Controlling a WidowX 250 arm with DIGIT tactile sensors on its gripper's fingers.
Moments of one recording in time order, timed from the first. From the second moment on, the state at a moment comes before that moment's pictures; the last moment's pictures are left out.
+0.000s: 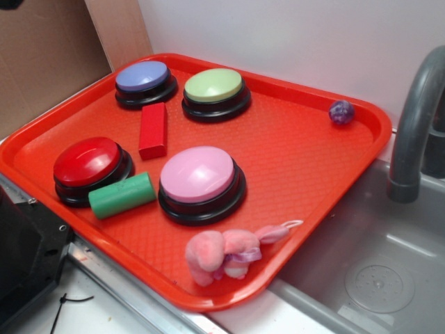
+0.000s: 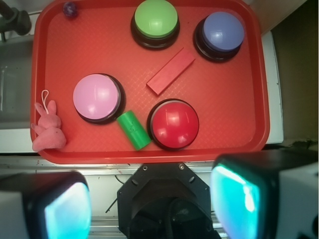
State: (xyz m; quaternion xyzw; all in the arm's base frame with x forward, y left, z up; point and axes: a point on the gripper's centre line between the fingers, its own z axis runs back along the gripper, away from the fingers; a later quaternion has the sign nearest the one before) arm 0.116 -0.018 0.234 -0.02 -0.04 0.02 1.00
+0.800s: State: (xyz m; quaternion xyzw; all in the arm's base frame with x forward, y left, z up) arm 0.136 0.010 0.195 -0.01 -0.02 0.15 0.99
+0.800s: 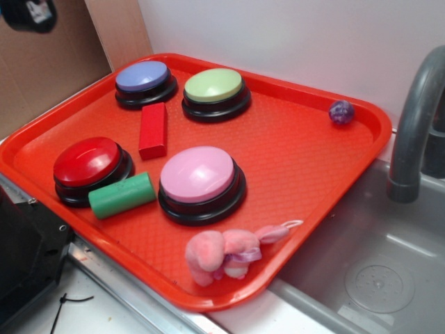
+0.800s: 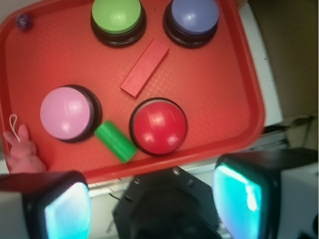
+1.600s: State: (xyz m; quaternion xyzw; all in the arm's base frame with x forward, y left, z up) arm 0.203 0.028 0.078 0.01 -0.05 0.33 0.94
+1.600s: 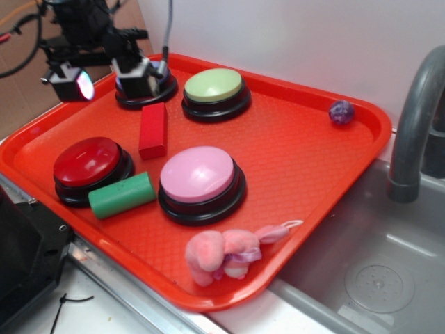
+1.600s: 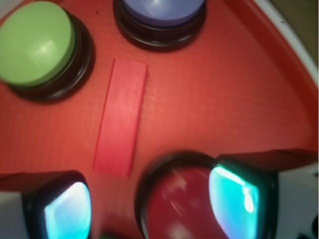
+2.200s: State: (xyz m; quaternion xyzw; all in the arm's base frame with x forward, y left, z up) arm 0.232 0.026 0.019 -0.02 -0.07 0.34 0.94
